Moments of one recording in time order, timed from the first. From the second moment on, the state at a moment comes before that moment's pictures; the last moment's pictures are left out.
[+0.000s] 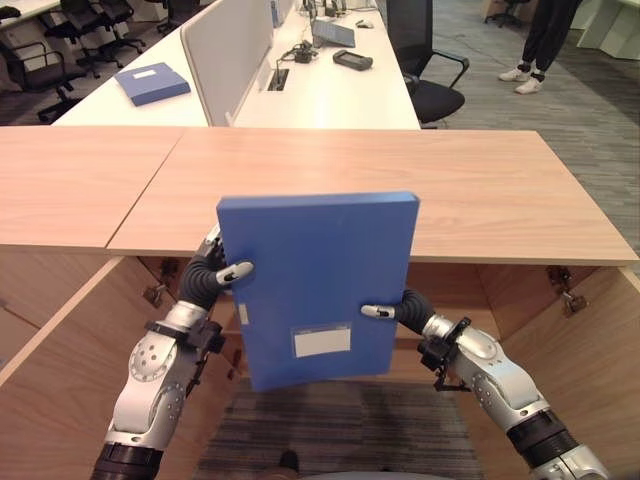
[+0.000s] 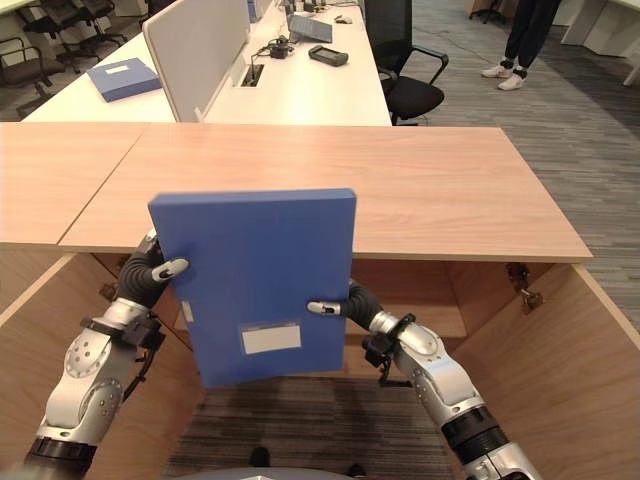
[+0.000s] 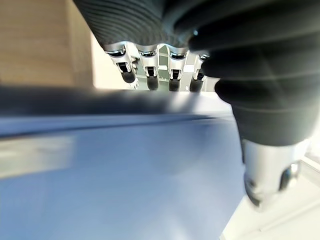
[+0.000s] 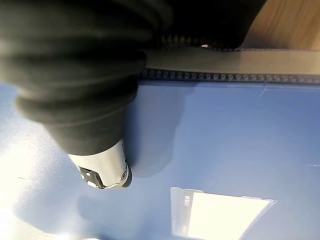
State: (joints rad) left arm 0.08 0.45 0.04 -0.16 -0.56 -0.17 -0.24; right arm -0.11 -0.49 0.31 0.03 0.43 0.04 0.42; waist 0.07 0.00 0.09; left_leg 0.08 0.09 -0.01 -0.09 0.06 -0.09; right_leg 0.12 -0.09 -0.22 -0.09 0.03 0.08
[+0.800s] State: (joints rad) left arm 0.09 0.38 0.08 0.31 -0.43 -0.38 -0.19; right arm -0.05 -0.49 0.35 0.18 -0.04 -0.16 0.19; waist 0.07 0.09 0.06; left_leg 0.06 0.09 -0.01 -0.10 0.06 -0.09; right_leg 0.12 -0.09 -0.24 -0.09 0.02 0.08
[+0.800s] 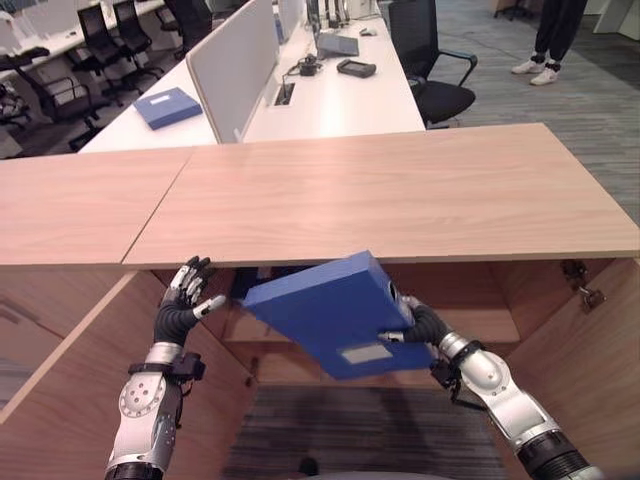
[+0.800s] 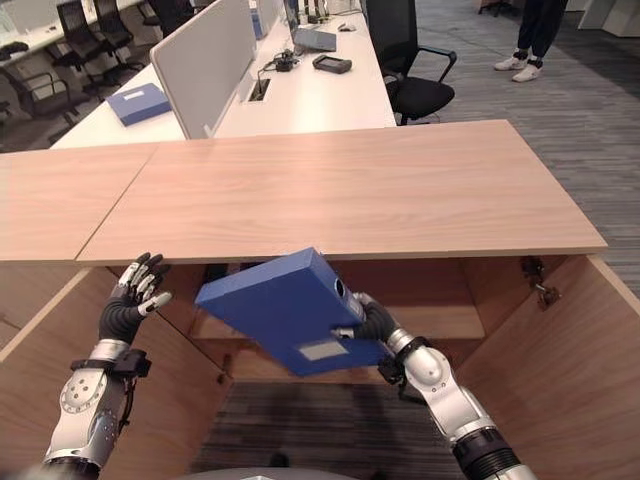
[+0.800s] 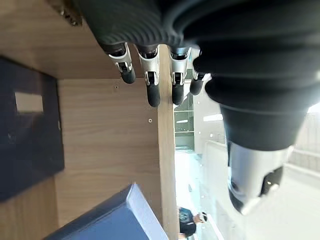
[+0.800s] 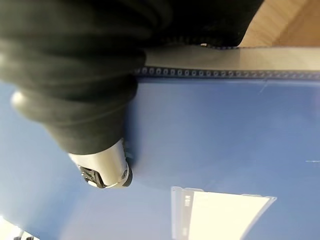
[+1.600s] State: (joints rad) left arm 0.17 0.31 -0.17 0.94 -0.01 -0.16 -0.13; right arm -0.16 -0.39 0.53 0.63 0.10 -0.09 0.25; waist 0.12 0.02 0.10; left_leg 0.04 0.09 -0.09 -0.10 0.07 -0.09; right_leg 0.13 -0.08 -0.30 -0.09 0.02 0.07
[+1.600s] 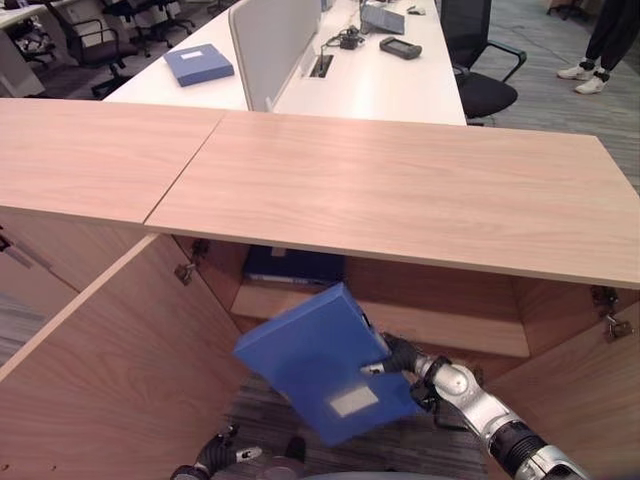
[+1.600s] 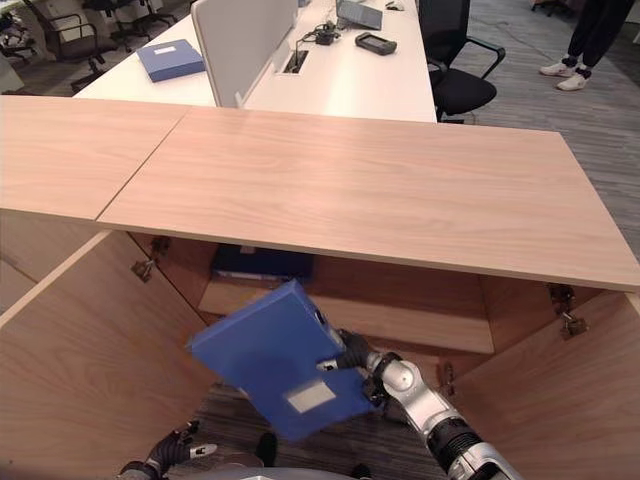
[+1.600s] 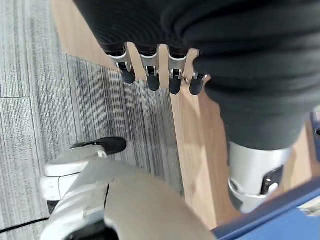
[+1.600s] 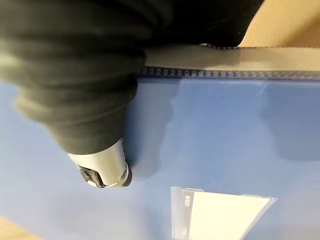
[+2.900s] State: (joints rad) left arm 0.16 0.33 -0.31 0.85 -0.07 -0.12 -0.03; right arm -0.50 -0.30 -0.23 1.19 1.29 -0.23 -0.15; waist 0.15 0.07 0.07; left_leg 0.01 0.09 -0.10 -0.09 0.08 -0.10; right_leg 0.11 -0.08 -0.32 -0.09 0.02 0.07
